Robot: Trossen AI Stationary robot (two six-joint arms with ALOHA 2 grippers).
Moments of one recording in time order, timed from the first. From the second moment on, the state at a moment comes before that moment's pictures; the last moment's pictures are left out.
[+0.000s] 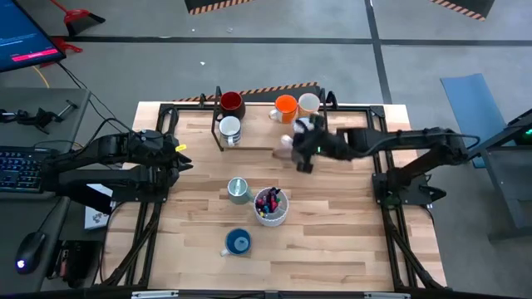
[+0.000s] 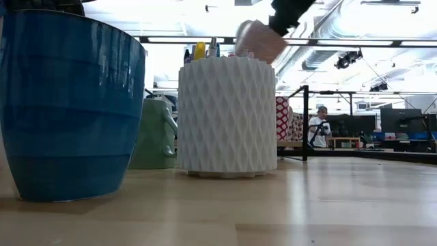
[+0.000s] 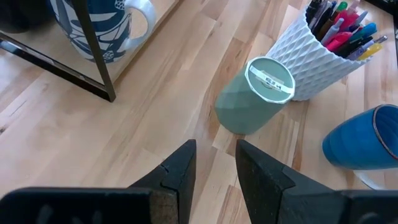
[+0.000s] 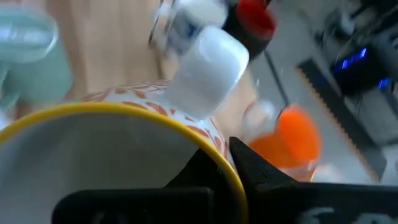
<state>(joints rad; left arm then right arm) 0.19 0.47 0.70 -0.98 0.01 -0.30 -0.04 1.40 1.26 -0.60 0.47 -0.17</state>
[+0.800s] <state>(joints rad) 0.19 0.47 0.70 -0.98 0.01 -0.30 -0.36 1.76 1.76 -0.64 0.14 -0.45</state>
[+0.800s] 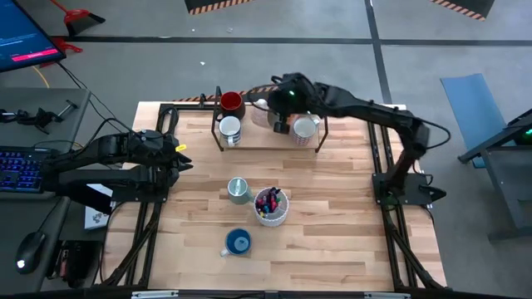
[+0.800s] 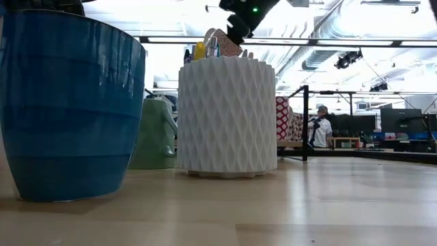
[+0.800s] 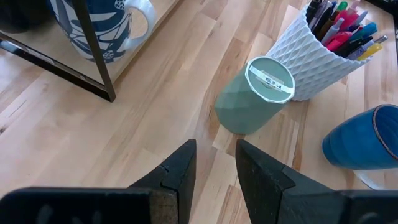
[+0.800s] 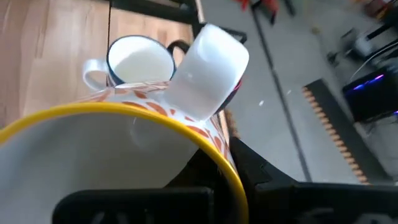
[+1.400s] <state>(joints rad) 0.19 0.47 0.70 -0.98 0.01 -0.30 -0.43 2.19 2.24 -1.13 0.05 -0.47</state>
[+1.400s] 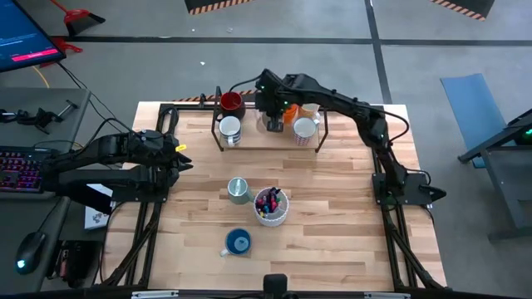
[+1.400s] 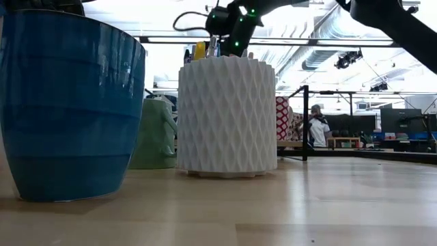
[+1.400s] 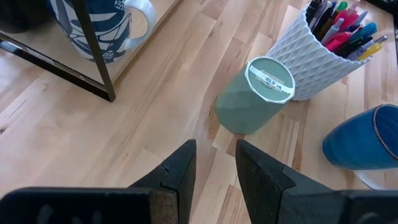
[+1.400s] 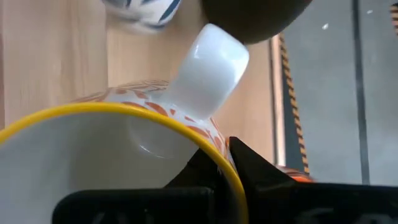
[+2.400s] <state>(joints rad) 0.19 0.47 0.70 -0.98 -0.04 -0.30 -0.46 2.20 2.11 -1.21 0.05 -0.48</state>
